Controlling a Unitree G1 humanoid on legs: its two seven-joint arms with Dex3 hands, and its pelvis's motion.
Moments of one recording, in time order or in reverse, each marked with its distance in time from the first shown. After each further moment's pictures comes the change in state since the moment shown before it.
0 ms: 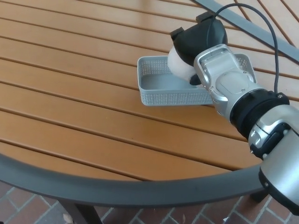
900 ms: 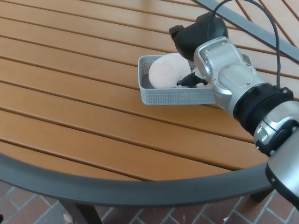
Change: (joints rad) left_arm -0.029 0.008 0.013 0.001 -0.001 0.011 -0.002; right_arm -0.008 -0.058 -0.050 -0.148 0.022 -0.006 0.187
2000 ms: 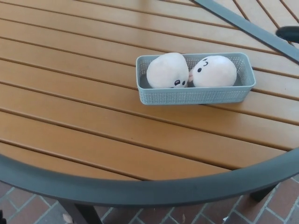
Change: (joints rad) left_arm 0.005 -0.001 -0.037 0.016 0.009 -0.001 0.002; right_arm 0.493 -0.507 -0.740 -0.964 0.215 -0.060 0.340
